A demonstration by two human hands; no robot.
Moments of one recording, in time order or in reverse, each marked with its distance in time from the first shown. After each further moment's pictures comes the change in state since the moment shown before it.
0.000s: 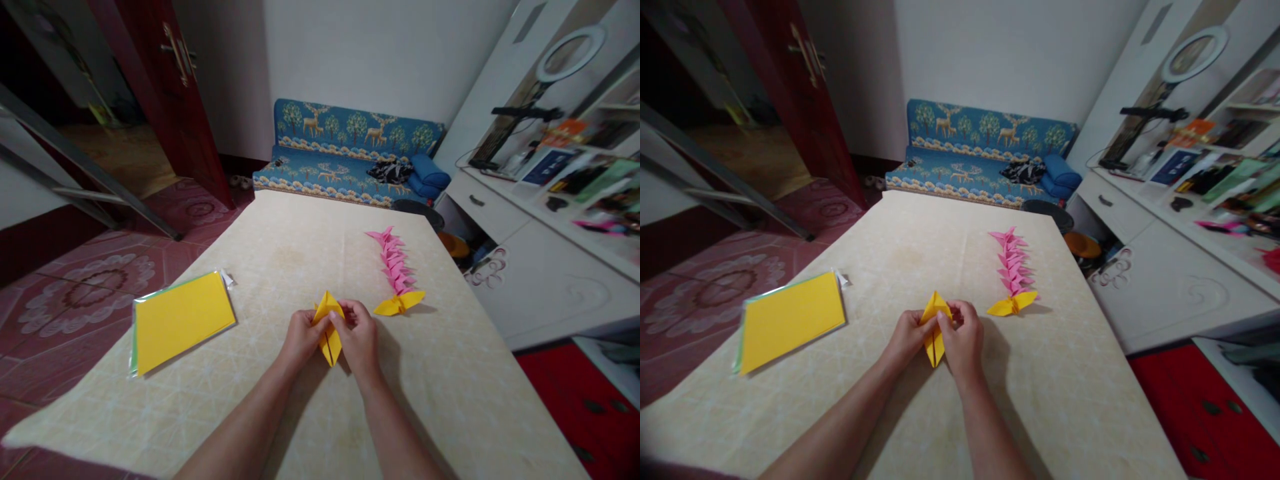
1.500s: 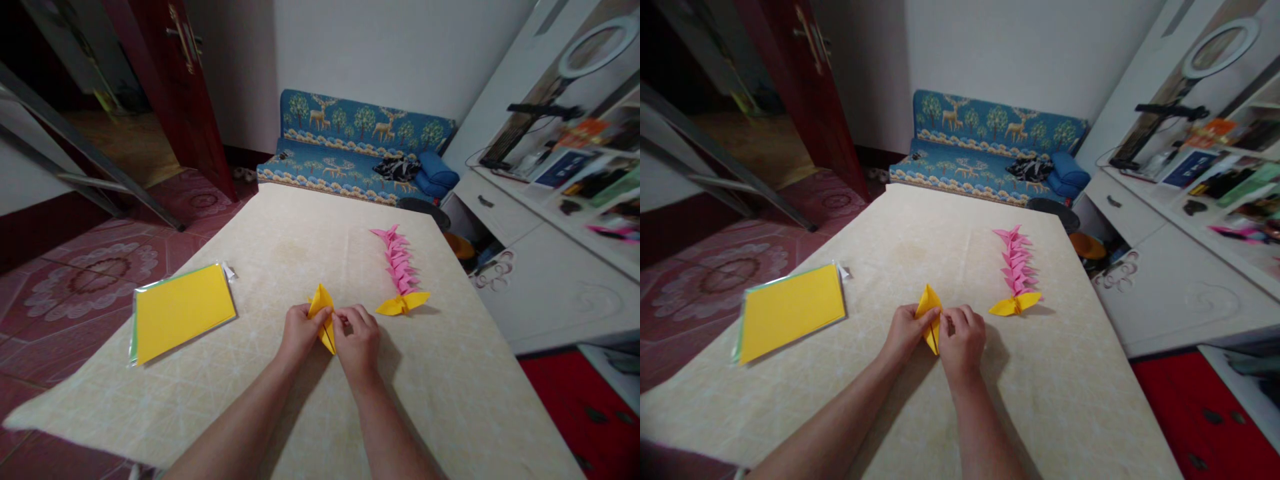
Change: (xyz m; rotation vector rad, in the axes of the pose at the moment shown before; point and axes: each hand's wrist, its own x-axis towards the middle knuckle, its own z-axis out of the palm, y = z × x) left_hand 0.005 -0.010 -0.003 0.031 0.197 -0.029; right_hand -0.006 0.001 -0.003 -0.361 0.007 -0.335
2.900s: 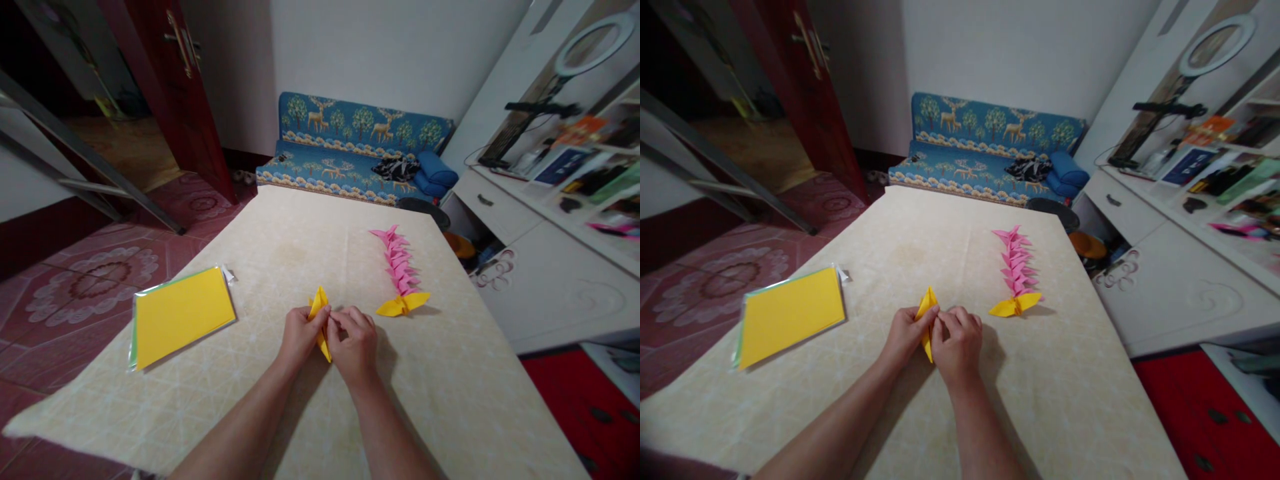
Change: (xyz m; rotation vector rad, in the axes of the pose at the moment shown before) left_hand -0.005 0.006 -0.001 0.094 -0.039 0.051; right_hand -0.001 -0.006 0.000 0.031 -0.039 -0.028
